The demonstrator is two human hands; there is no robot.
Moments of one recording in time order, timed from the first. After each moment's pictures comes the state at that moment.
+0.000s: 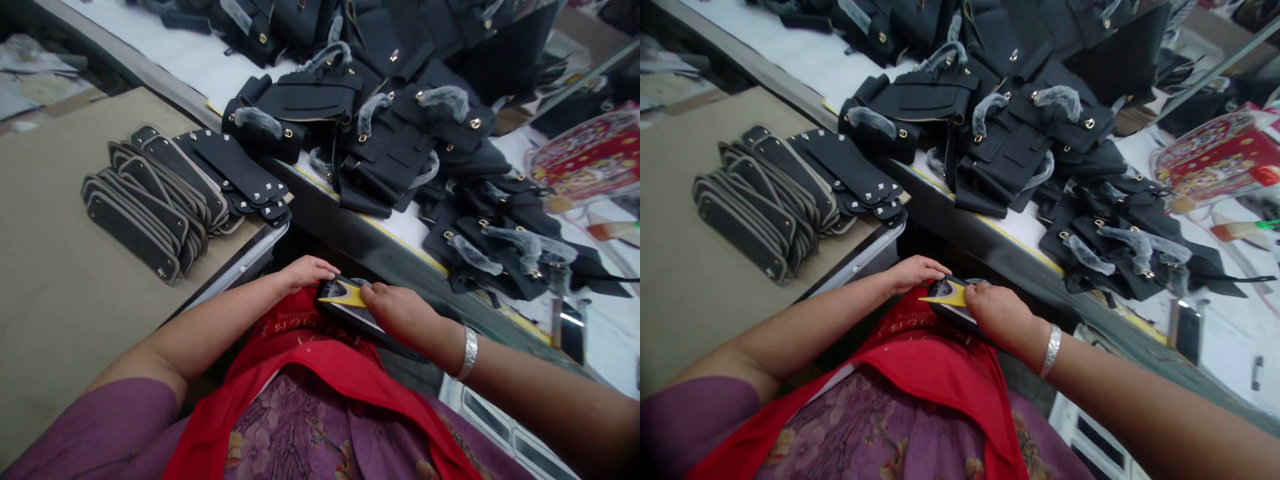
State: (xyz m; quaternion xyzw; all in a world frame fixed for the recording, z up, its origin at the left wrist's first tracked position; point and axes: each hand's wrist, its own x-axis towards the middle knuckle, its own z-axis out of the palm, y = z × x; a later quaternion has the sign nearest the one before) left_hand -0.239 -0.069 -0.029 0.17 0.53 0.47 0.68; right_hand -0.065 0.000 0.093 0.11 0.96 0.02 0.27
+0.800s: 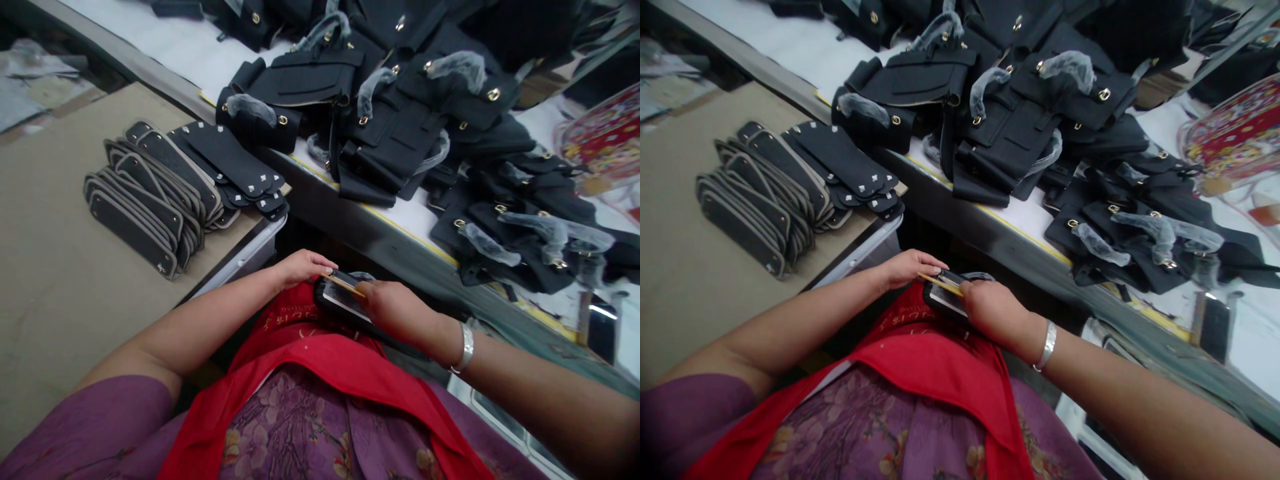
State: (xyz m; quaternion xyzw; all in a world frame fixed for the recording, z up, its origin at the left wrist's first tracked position) left_hand -0.236 -0.074 -0.024 0.16 0.52 0.47 0.69; right_hand -0.056 0.010 0.075 0.16 0.95 -0.15 0.24
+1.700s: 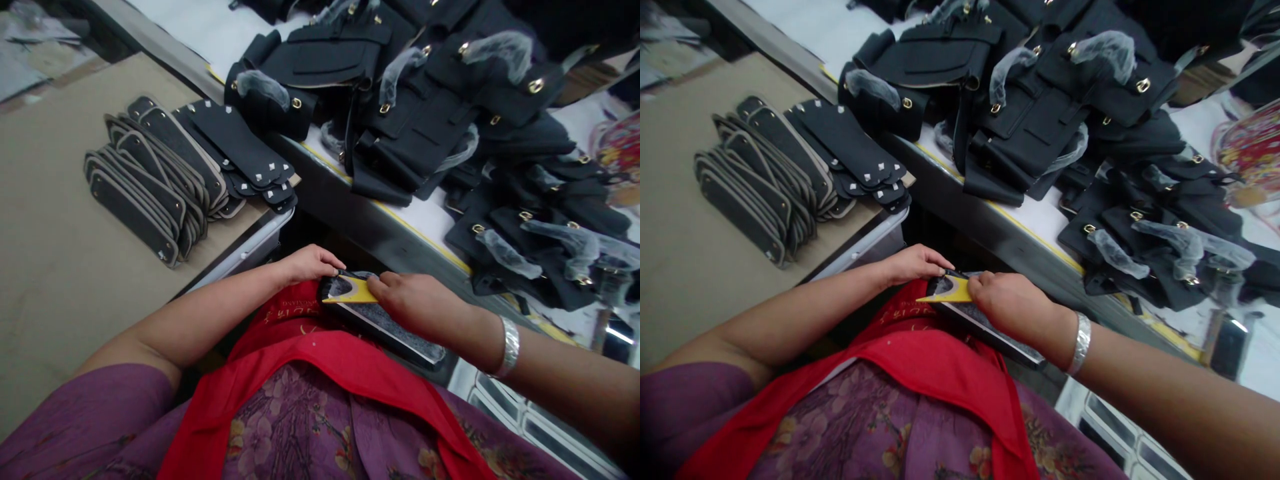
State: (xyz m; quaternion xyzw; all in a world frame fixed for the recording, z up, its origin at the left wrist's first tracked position) left_hand -0.239 -0.069 -0.020 0.26 0.54 0.46 0.65; right_hand -0.068 0.035 0.094 0.00 0.96 0.00 0.28
